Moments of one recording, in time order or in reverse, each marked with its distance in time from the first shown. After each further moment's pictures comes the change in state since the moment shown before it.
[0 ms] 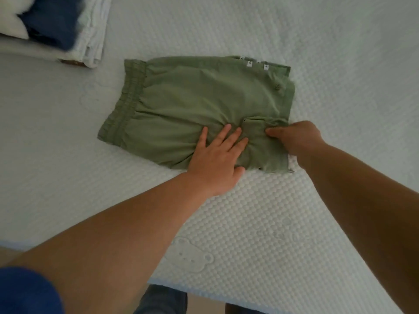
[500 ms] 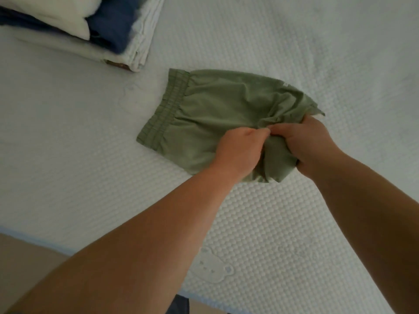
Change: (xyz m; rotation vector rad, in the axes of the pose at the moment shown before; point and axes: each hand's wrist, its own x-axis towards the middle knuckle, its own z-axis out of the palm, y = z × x) left_hand -0.008 -0.019 -0.079 -1.284 0.197 -0.475; right_hand -0.054 -0.068 0.039 0.309 -0.161 -0.188
